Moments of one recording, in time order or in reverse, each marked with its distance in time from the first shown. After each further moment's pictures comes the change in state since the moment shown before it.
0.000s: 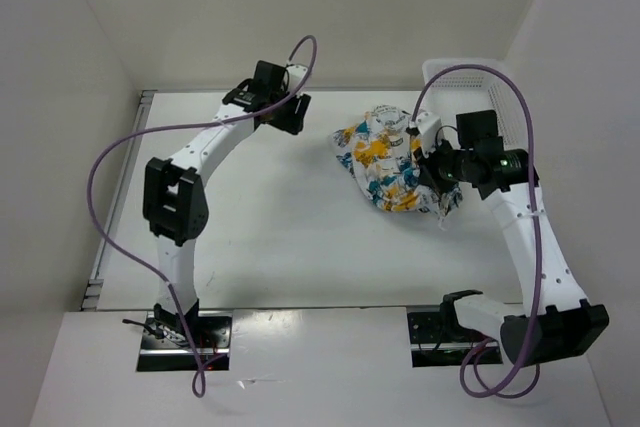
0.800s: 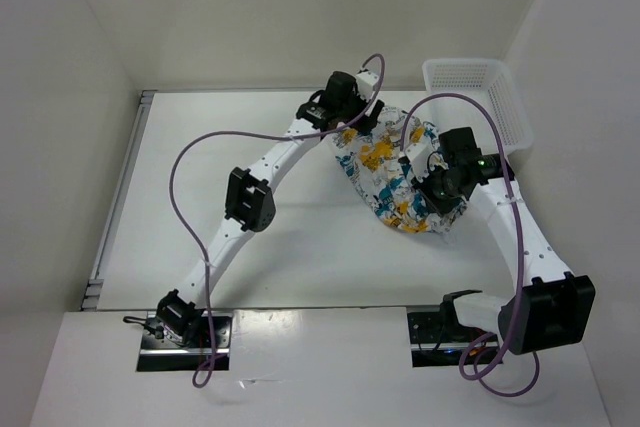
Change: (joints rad) left arm -0.203 0.802 1.012 0.069 0.062 0.000; right arm 0.000 0.077 -0.214 -0.036 0.189 -0.130
